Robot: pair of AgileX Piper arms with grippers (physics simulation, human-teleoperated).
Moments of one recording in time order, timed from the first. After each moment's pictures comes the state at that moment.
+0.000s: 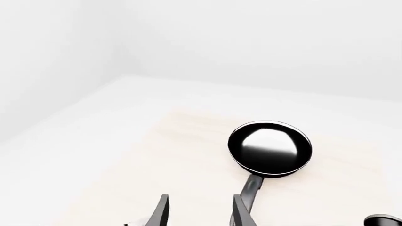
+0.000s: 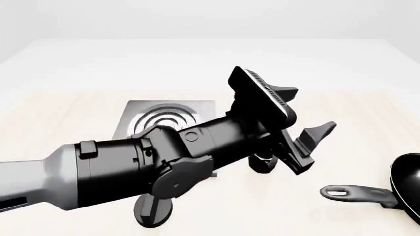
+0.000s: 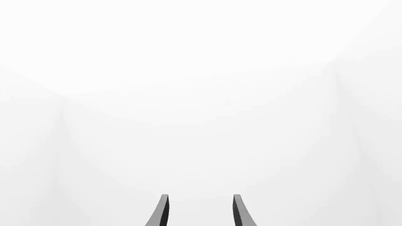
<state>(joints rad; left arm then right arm) -1.09 1.58 -1.13 -0.30 0.13 0.00 0.00 -1.74 1.02 0.14</state>
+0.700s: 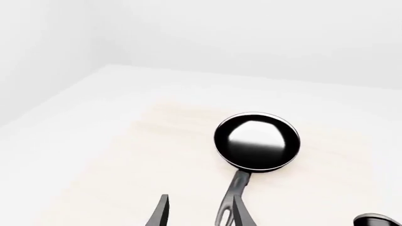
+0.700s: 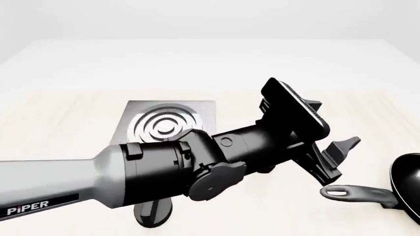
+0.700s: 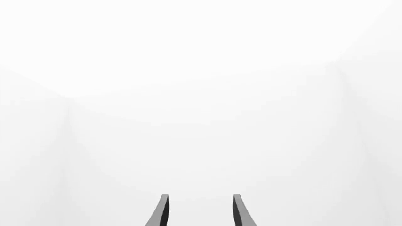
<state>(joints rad) -1.13 1.70 -1.25 -0.25 0.12 0.01 0.00 -1.73 1.01 0.14</state>
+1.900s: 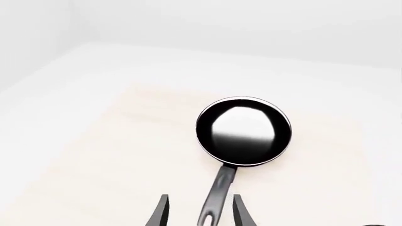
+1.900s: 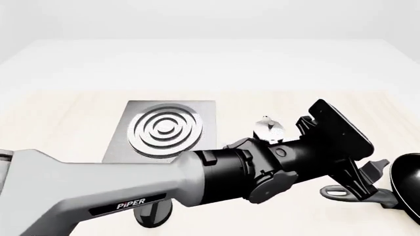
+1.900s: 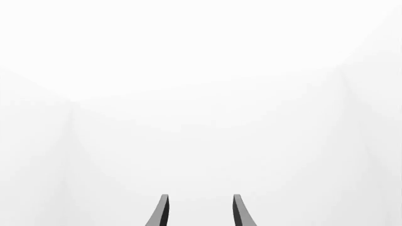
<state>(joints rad) -1.18 1.95 -1.50 -0.14 0.10 0.03 0.00 -1.74 1.00 0.13</state>
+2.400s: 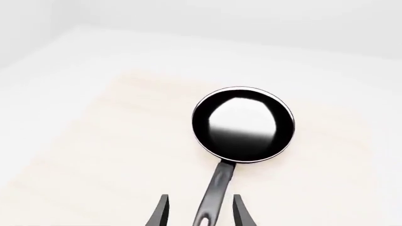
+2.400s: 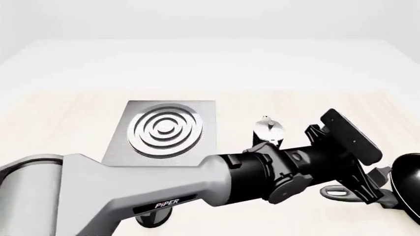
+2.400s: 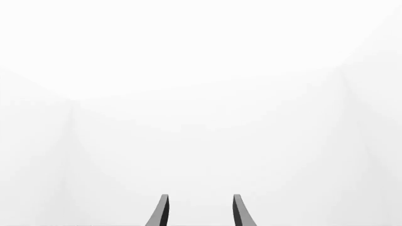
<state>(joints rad) -1.18 2.07 -1.62 -0.09 0.08 0.03 0.00 -1.74 1.01 0.12</state>
